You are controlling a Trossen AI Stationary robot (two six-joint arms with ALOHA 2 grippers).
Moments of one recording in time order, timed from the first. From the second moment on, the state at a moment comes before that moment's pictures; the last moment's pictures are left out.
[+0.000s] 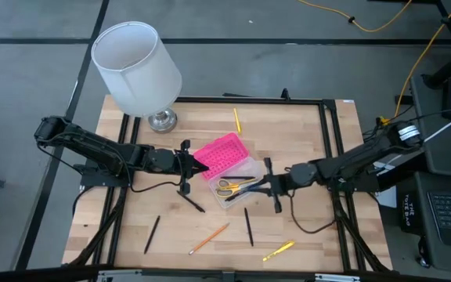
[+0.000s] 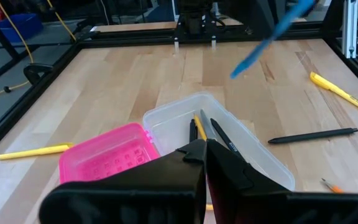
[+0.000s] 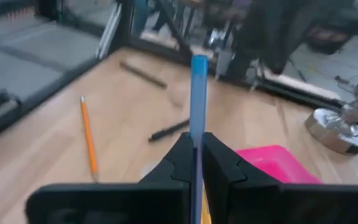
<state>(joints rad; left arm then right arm) -0.19 1.14 0.63 0.11 -0.29 -0.07 0.32 1.32 0.56 0.51 0.16 -0.20</state>
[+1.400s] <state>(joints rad) -0.19 1.14 0.63 0.11 -0.29 -0.07 0.19 1.71 0.94 -0.02 0.11 -0.27</state>
